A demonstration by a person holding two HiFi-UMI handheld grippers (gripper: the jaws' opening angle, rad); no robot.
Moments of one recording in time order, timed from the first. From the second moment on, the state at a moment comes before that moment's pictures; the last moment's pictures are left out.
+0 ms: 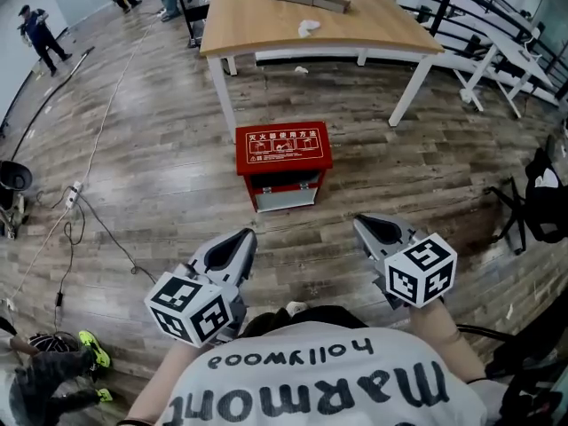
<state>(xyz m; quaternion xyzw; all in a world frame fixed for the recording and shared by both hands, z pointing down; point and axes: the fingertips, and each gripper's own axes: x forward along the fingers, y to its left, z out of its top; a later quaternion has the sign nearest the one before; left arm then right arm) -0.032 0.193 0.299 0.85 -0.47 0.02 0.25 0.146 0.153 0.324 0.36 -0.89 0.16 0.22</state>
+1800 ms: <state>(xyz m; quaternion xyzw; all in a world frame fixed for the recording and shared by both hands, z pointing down) -0.117 -0.021 0.303 0.88 -0.39 0.06 0.26 0.040 -0.026 0.323 0.40 -0.87 0.17 0.22</state>
